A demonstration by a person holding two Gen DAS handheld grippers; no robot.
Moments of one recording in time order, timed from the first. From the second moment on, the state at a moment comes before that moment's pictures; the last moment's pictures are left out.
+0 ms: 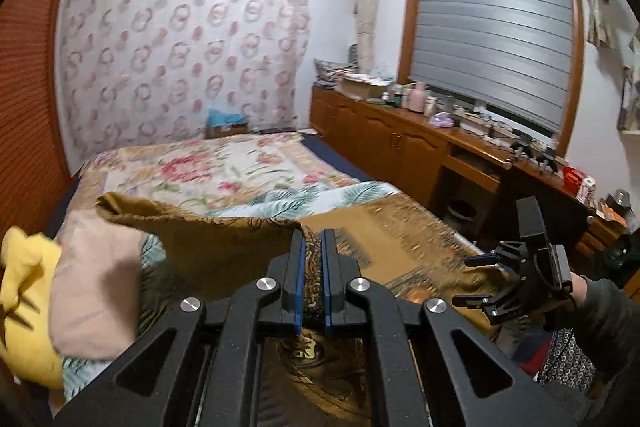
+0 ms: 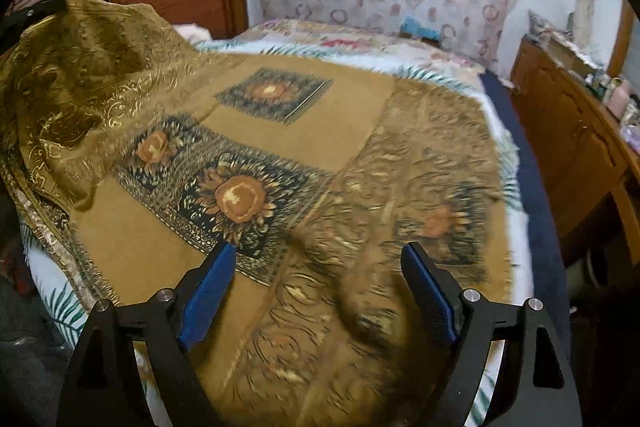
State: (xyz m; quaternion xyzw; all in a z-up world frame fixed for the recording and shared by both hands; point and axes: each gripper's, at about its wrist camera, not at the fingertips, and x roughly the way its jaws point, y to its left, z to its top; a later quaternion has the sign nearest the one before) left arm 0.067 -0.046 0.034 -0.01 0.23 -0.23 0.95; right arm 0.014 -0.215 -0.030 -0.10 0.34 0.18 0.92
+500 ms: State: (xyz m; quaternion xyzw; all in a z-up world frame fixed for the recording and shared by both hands) left arm 0.096 -0.126 0.042 0.02 0.25 -0.30 0.92; right arm -0.023 -0.253 -0.005 -0.08 0.30 0.13 0.94
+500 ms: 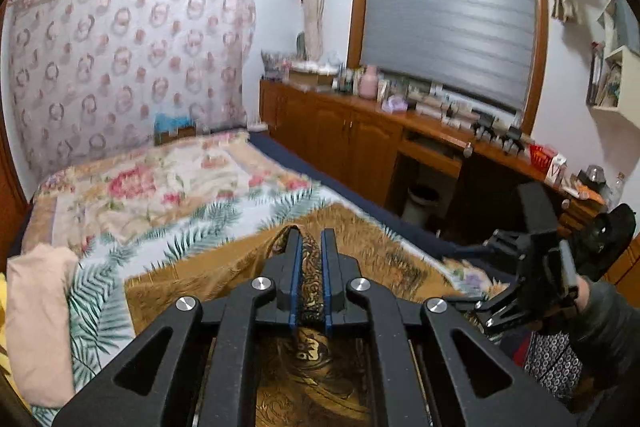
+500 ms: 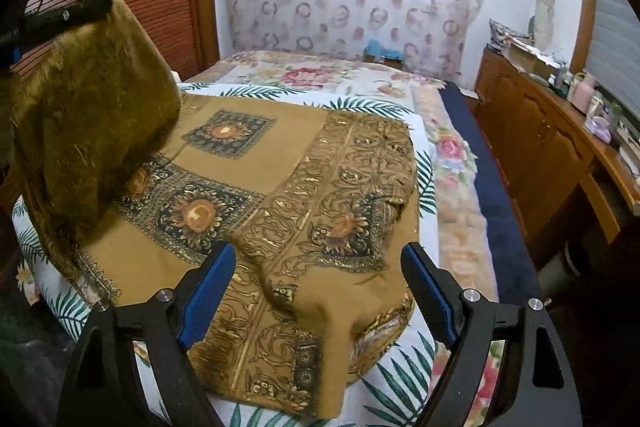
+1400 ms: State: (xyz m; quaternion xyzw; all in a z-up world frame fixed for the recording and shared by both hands) left arm 0.088 -0.039 -0.037 -0.01 0.31 -0.17 0.93; right arm 0.070 -0.181 -0.033 -0.13 0.35 0.22 0.90
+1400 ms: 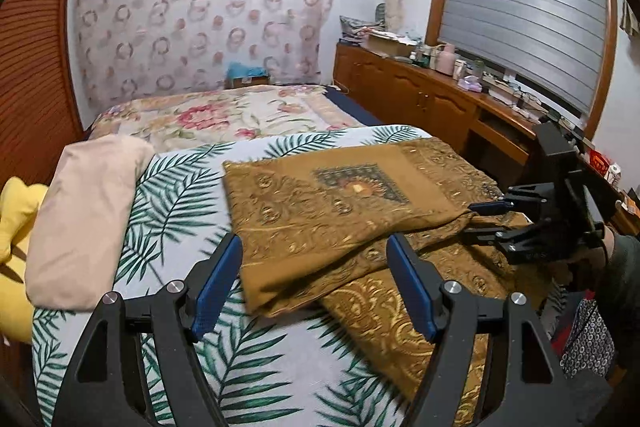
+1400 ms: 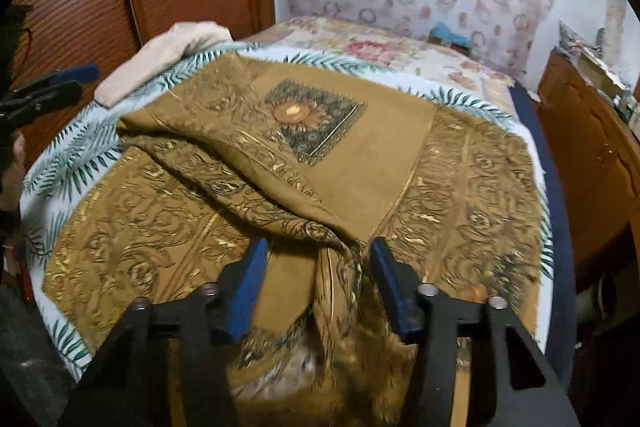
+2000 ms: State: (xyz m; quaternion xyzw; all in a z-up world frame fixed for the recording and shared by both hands) left arm 0.085 -0.024 -0.046 -0.02 0.31 -0.16 0.94; right arm 0.021 -0.194 0.017 -0.09 0.25 0.26 0.93
